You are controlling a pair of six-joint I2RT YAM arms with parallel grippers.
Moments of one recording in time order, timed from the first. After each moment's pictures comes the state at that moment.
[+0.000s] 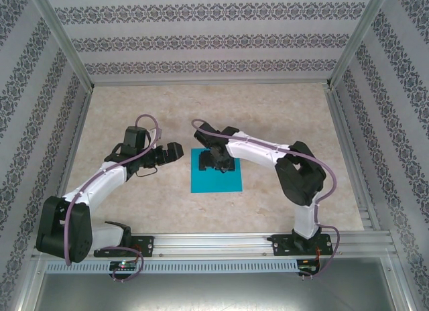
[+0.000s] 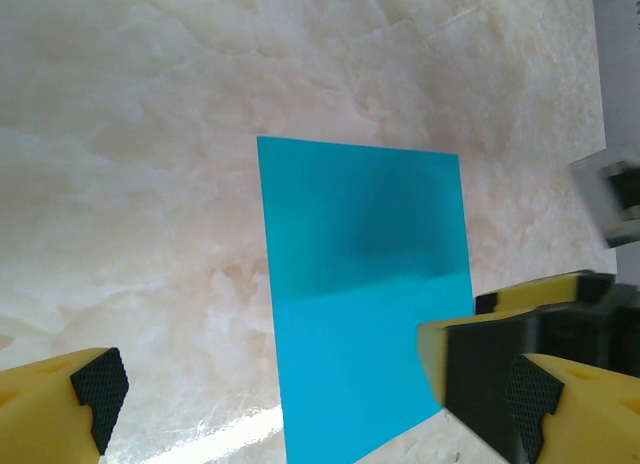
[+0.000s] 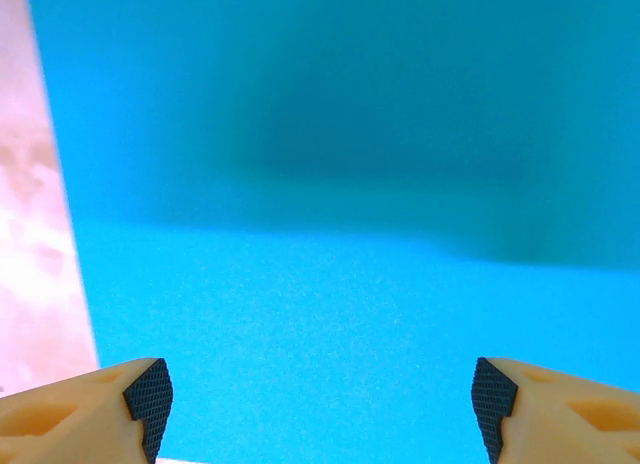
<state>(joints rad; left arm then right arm) -0.19 1.26 0.70 -0.25 0.48 -0.53 0.80 1.92 1.43 -0.86 0.01 0.81</state>
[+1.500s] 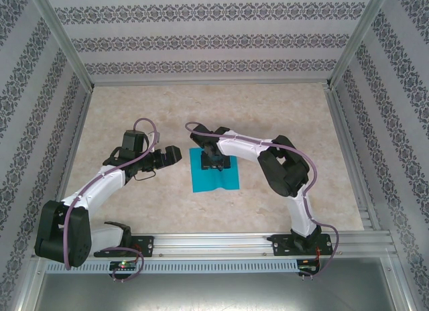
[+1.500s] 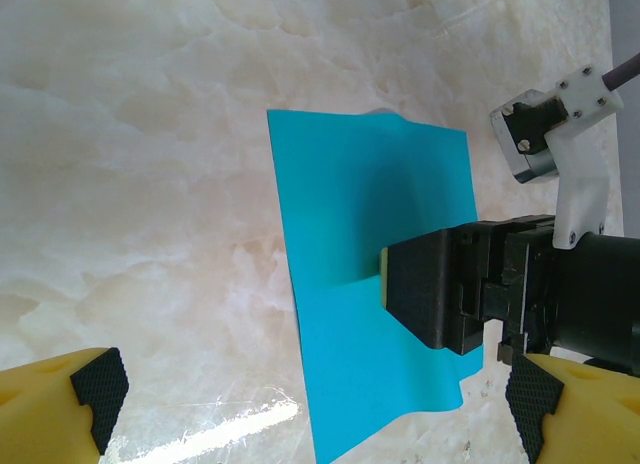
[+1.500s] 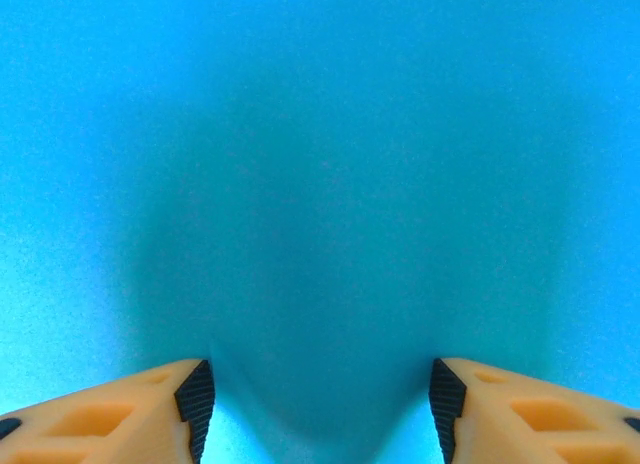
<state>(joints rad) -0.18 1.22 0.65 -0.26 0.48 -0.53 0.79 2.10 1.52 -0.84 0.09 0.75</state>
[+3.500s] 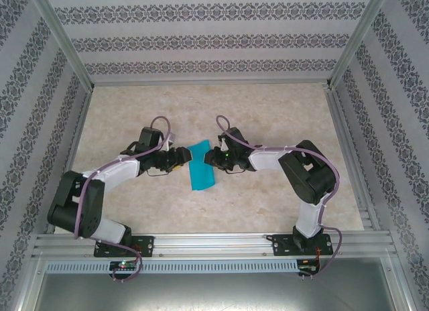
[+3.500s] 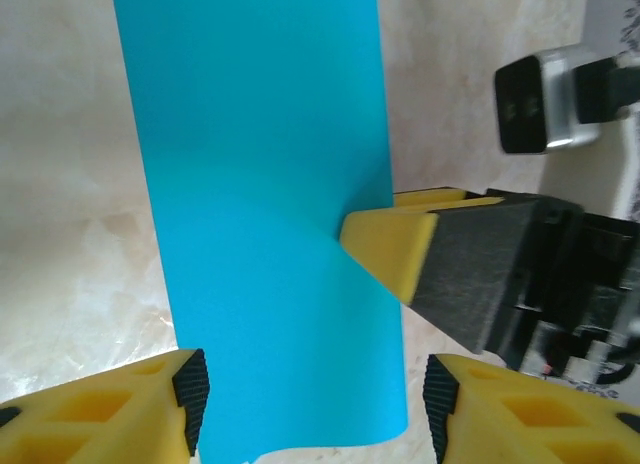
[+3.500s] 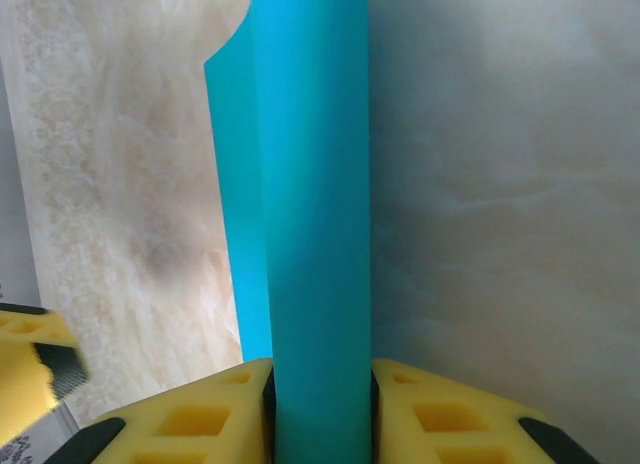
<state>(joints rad) -0.29 1.48 0.72 -0.14 0.61 -0.71 0.62 1.86 0.93 0.10 -0.45 0.91</state>
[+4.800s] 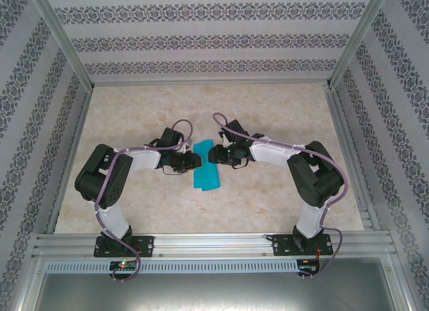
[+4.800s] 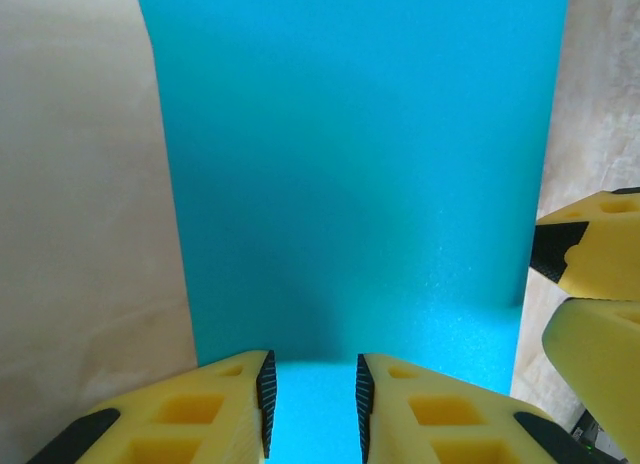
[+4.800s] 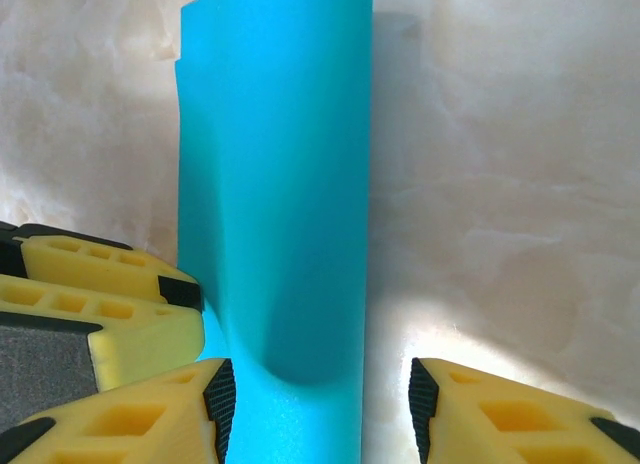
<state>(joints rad) -0.40 1.78 0.86 -0.09 0.56 -0.66 0.60 1.81 1.09 -0.32 -0.32 0.63</state>
